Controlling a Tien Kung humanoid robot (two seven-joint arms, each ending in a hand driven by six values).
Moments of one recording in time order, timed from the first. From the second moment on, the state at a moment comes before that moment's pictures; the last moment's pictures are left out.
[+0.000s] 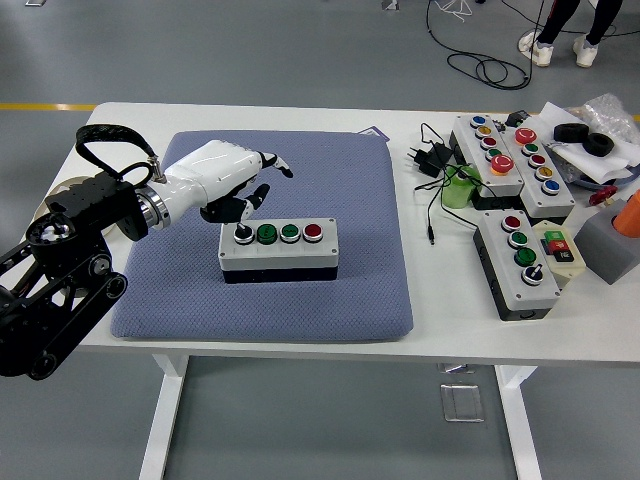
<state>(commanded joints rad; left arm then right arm) -0.62 0.33 -1.01 -1.34 2.06 -0.10 -0.06 0.07 -0.13 1.08 0.18 -1.18 -0.07 -0.34</state>
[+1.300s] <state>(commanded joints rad) -0.49 0.29 -1.15 -1.20 0.77 0.12 -0.12 0.08 -0.13 1.09 0.18 -1.19 -0.07 -0.34</state>
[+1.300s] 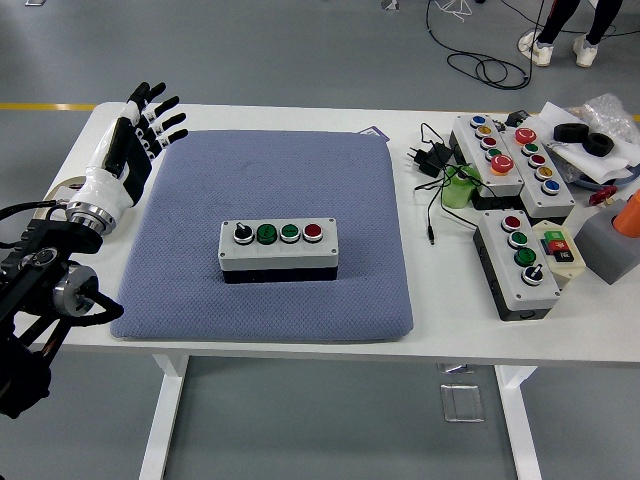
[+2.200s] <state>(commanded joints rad) -0.47 0.30 -1.15 -1.18 0.81 0.10 -0.11 0.07 -0.13 1.08 0.18 -1.19 -0.07 -0.34</state>
